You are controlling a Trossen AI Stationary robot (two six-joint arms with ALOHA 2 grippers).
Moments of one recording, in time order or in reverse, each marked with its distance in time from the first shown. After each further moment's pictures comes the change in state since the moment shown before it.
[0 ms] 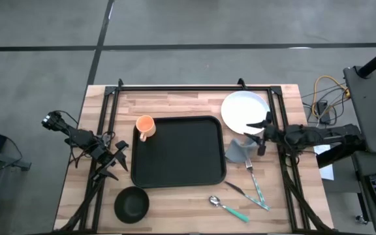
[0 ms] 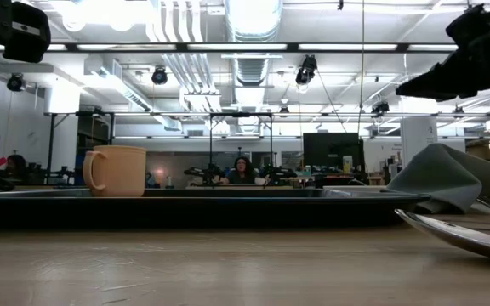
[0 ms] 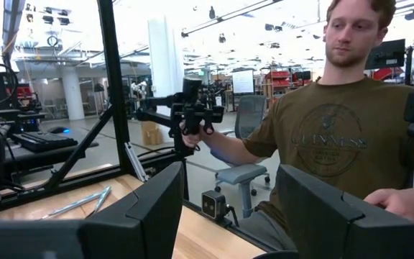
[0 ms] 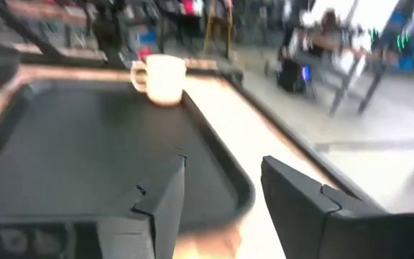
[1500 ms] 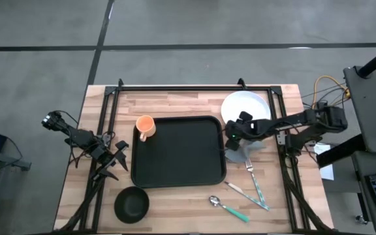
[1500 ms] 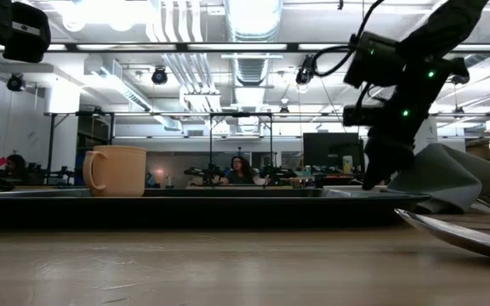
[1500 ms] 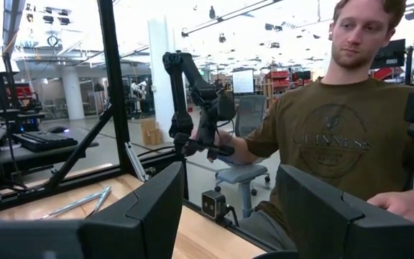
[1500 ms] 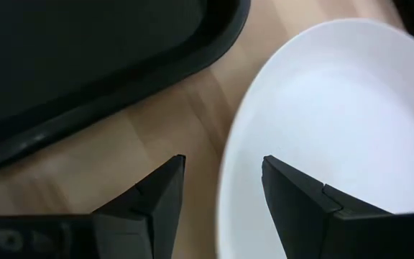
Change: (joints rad) left arm 0.000 0.000 0.000 0.000 0.000 0.000; right arm -0.242 1.290 0.457 -0.136 0.003 0.286
